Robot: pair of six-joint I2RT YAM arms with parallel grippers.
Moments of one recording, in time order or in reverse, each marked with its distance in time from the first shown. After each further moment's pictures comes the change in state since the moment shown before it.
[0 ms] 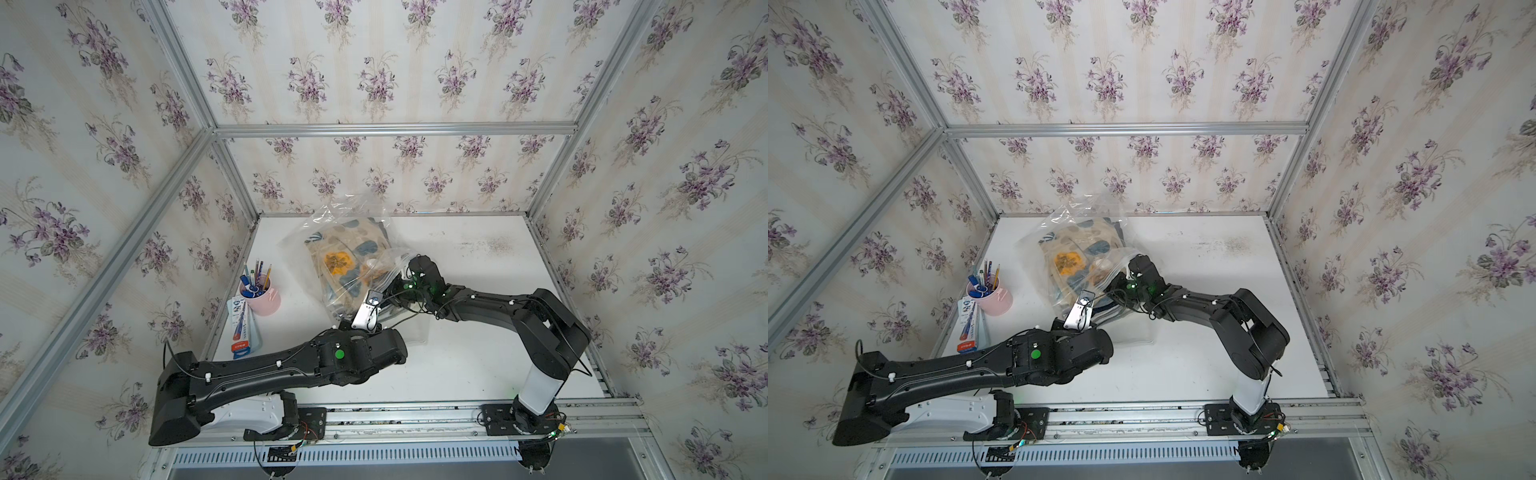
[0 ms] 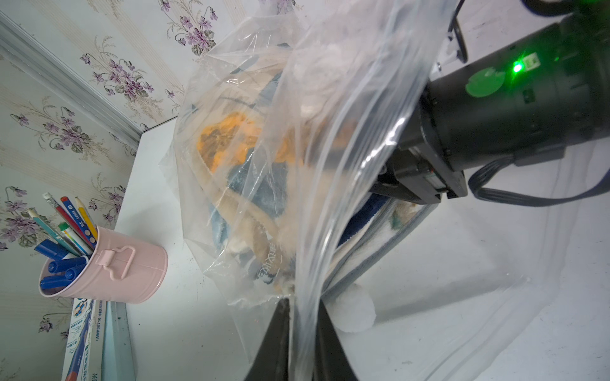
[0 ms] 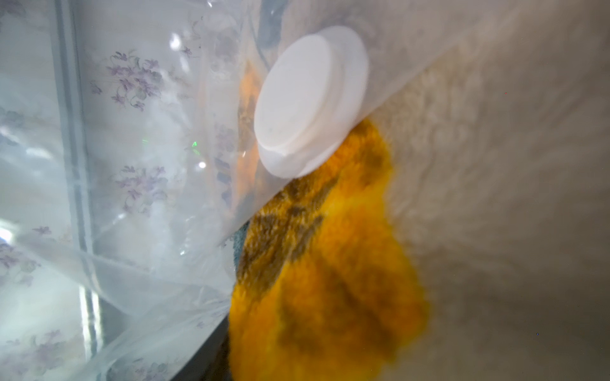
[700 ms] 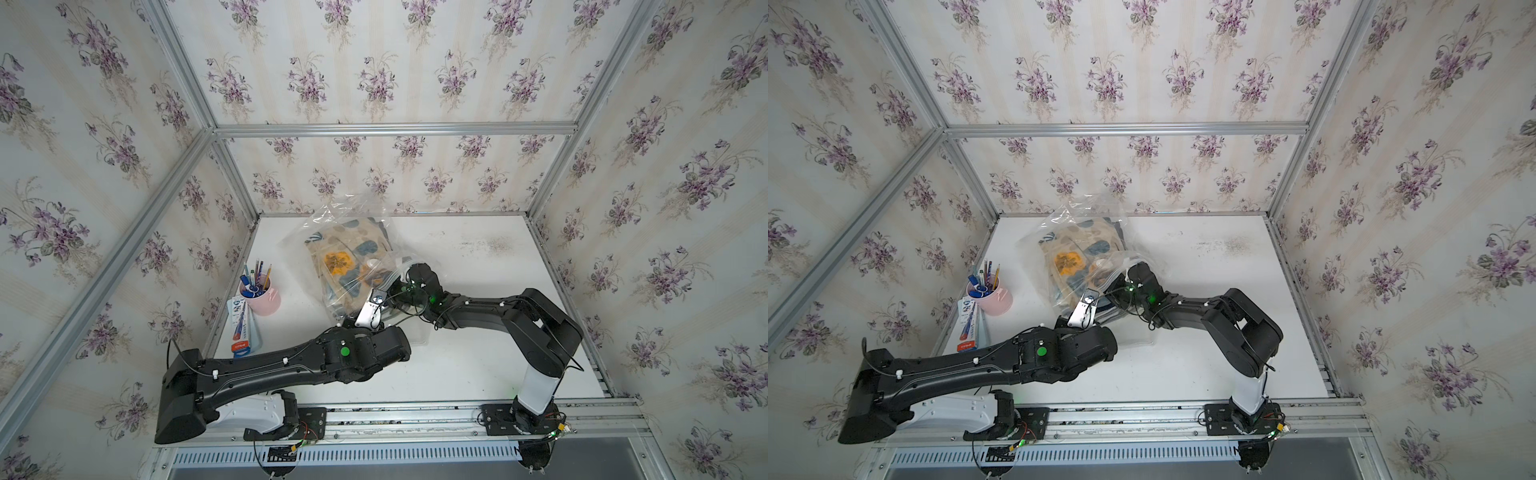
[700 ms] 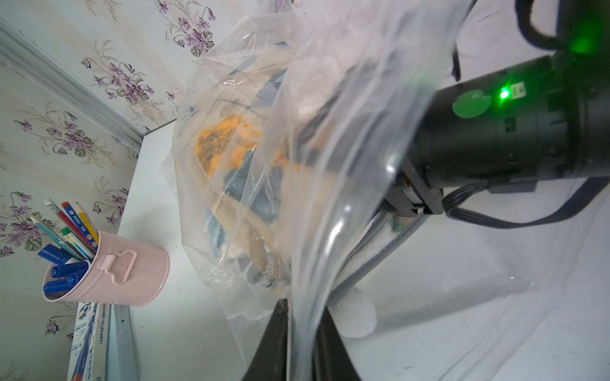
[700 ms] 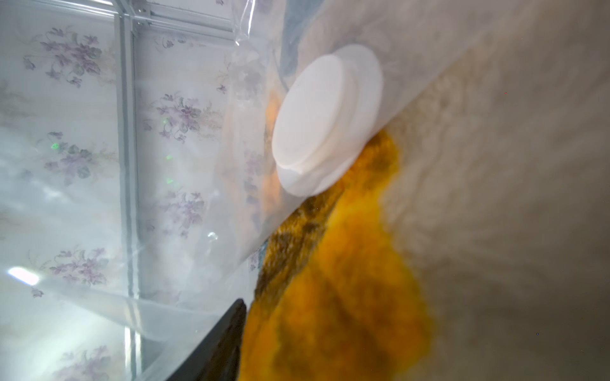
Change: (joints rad) left arm 0.011 0.041 0.027 0.010 0.001 0.020; right arm 0.041 0.037 -0.072 0.251 0.100 0.155
